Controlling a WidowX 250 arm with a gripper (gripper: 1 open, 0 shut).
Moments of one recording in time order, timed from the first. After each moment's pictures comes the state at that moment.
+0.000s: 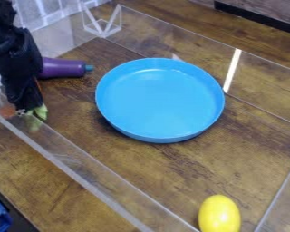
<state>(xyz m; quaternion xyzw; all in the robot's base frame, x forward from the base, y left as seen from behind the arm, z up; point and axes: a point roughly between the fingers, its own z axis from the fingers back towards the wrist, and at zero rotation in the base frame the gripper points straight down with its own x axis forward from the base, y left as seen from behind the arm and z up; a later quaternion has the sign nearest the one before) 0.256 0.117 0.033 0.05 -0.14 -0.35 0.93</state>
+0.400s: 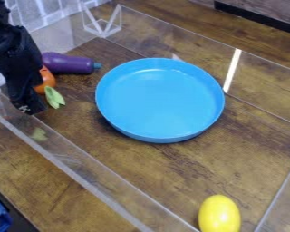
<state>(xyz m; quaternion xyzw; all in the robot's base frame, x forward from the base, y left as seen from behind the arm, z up) 0.256 0.118 0.033 0.05 -0.15 -0.35 0.92</state>
